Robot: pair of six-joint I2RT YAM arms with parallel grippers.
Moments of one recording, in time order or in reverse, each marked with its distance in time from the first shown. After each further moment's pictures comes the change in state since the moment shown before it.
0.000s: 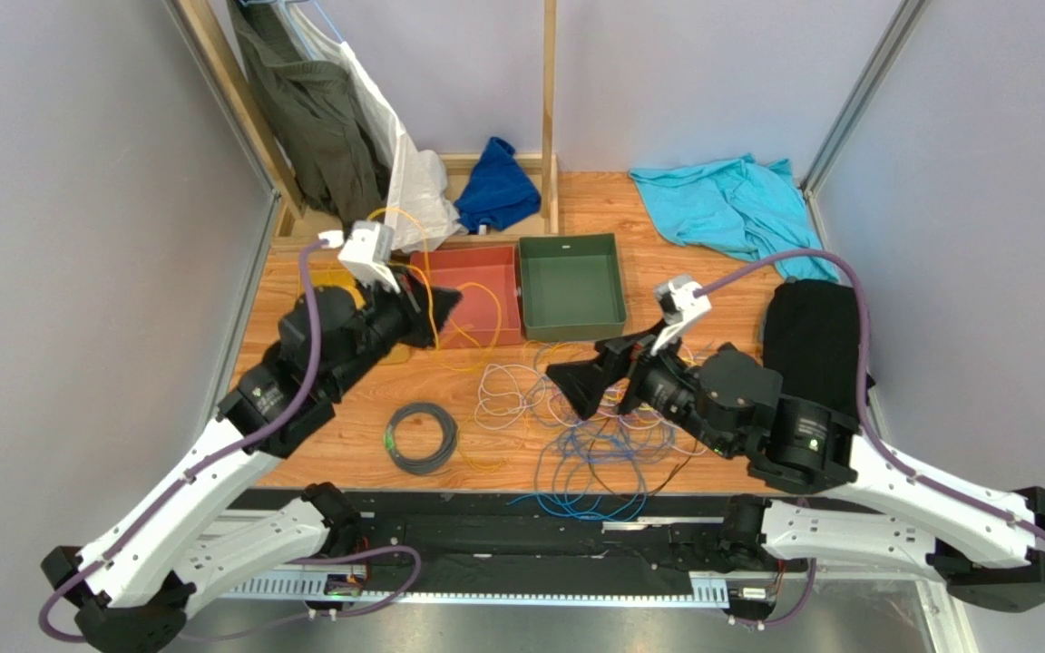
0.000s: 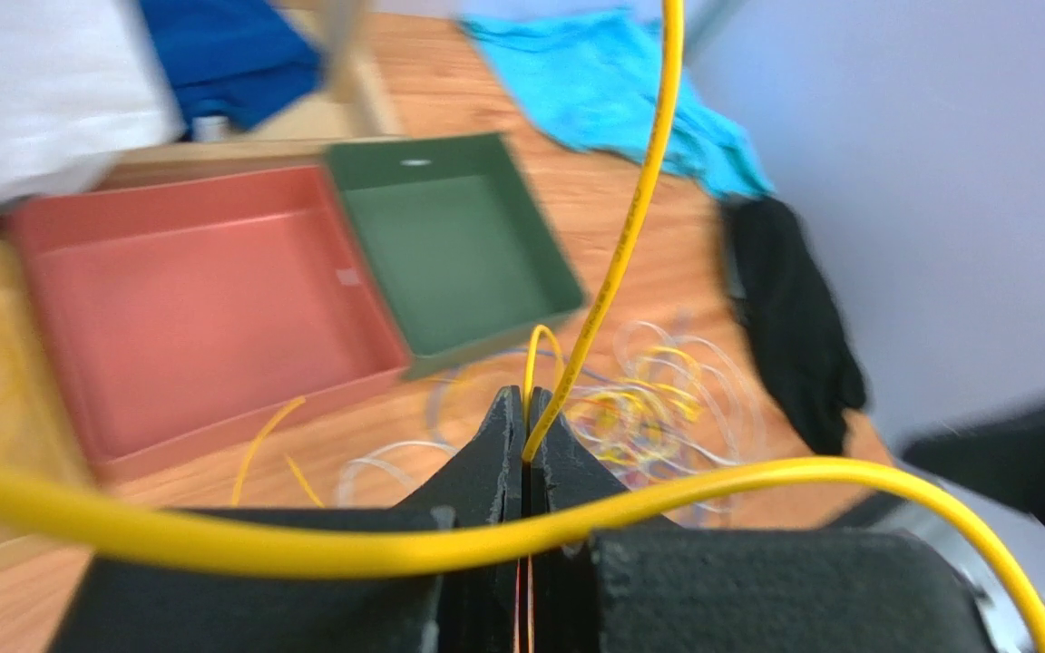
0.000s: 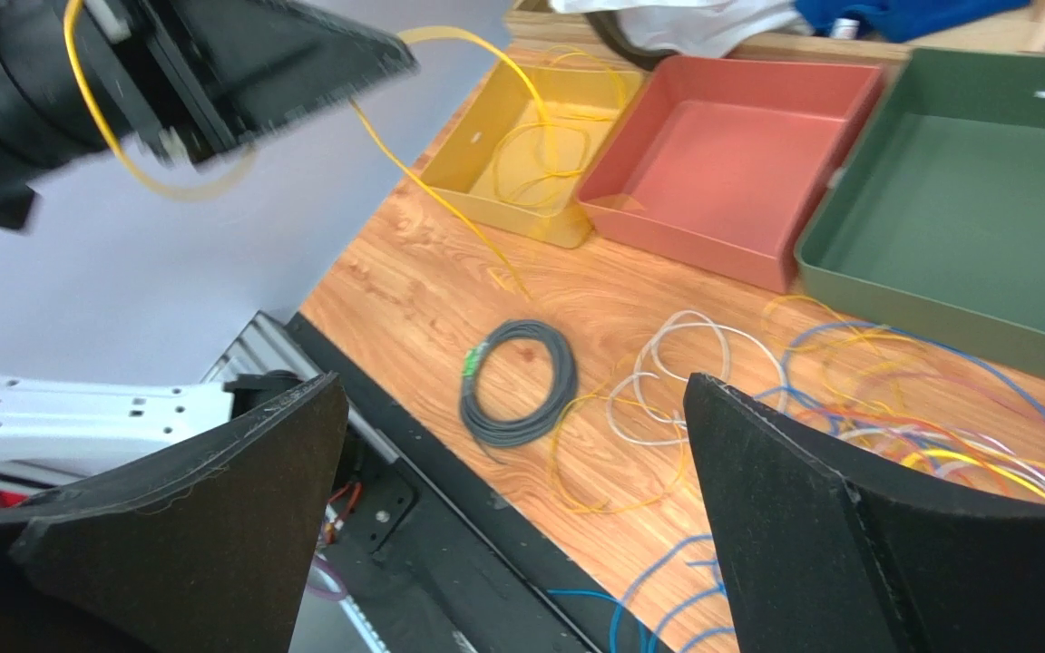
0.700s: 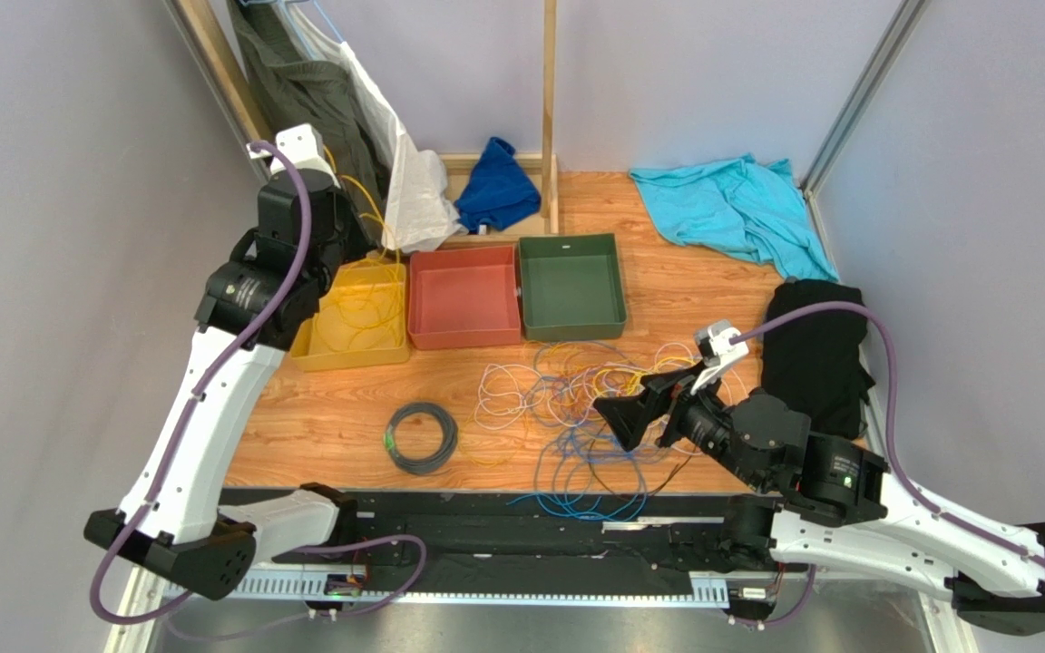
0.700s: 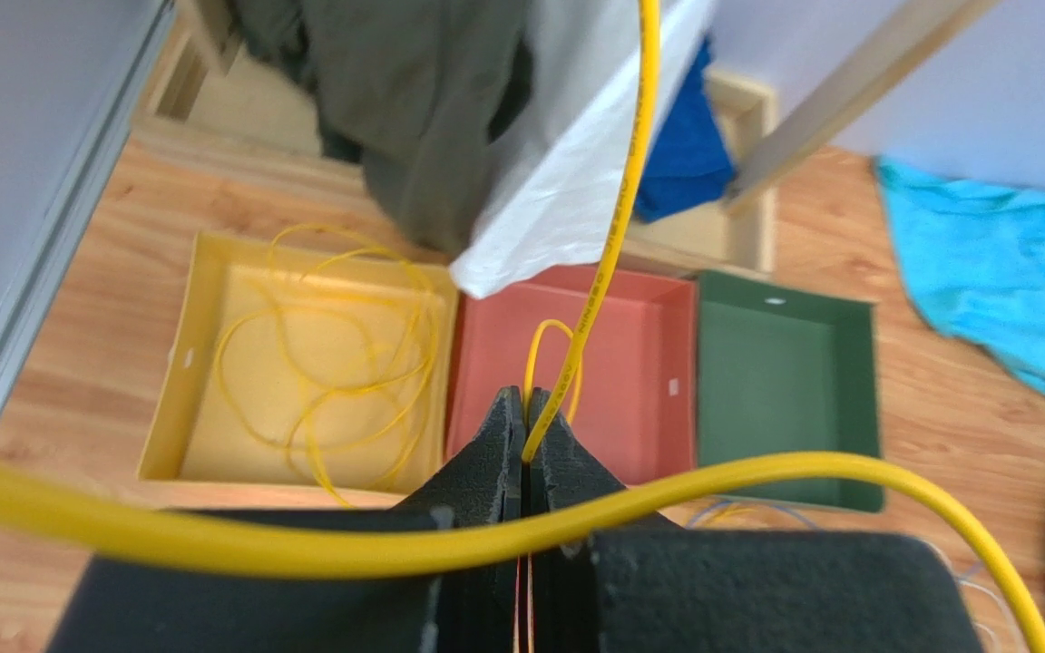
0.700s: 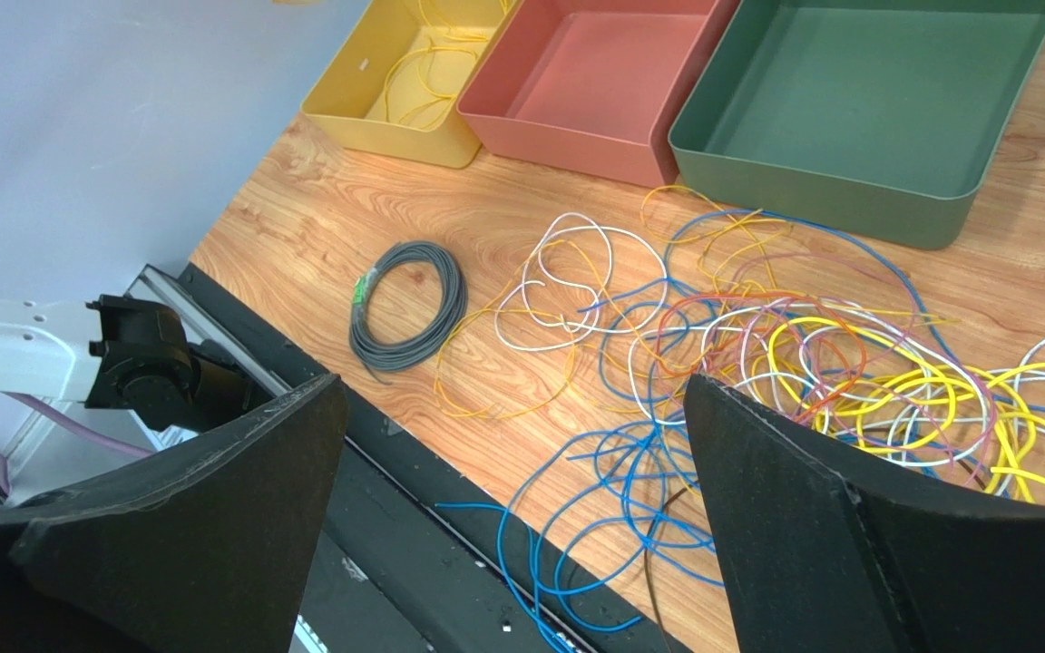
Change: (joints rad) left arm 0.352 0.363 0.603 -0.491 -0.267 0.048; right arm 0.000 -0.303 -0.268 -0.124 0.074 0.004
